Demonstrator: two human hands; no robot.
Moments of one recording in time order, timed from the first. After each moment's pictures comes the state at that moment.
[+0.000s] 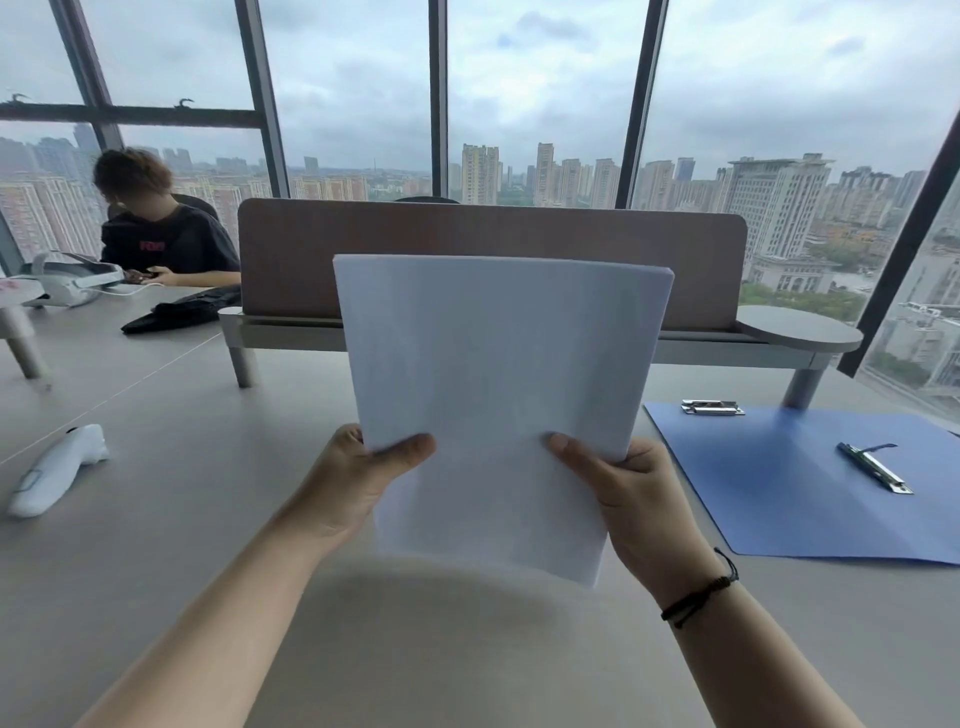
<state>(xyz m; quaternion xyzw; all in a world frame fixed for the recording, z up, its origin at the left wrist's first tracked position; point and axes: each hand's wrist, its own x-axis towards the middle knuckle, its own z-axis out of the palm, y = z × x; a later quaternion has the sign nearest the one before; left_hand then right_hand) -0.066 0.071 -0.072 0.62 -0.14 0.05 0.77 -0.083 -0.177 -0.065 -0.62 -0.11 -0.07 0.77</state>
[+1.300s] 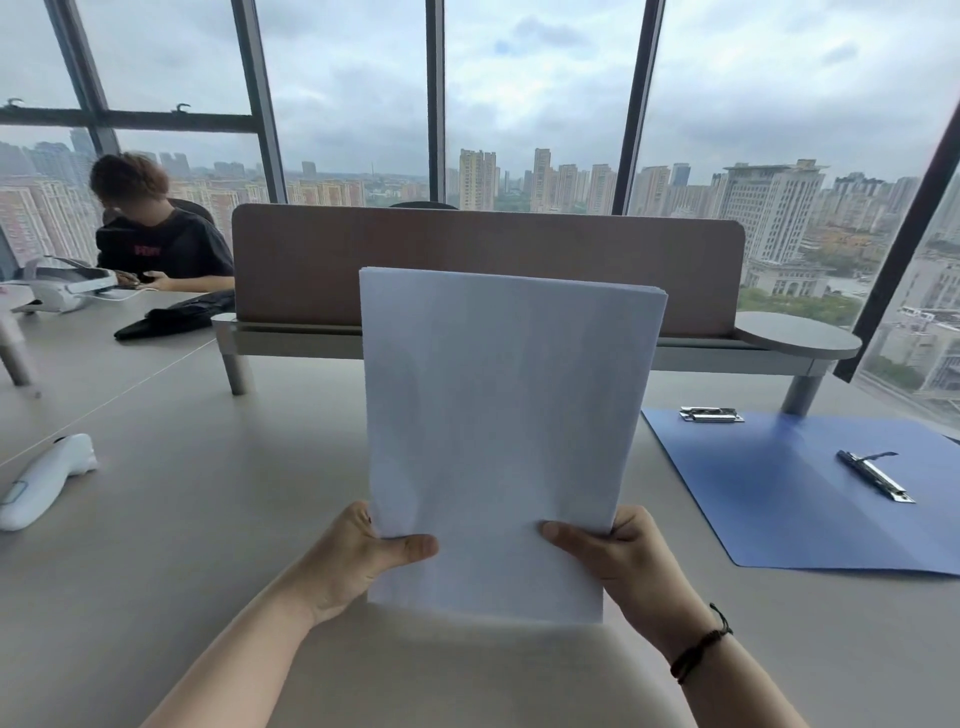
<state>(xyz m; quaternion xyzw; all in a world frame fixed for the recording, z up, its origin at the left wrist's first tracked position) -0.067 0.084 -0.133 0.68 -0.11 -0.09 0.72 -0.076 -0.194 -0.123 -0.69 -0.07 0.02 0.72</state>
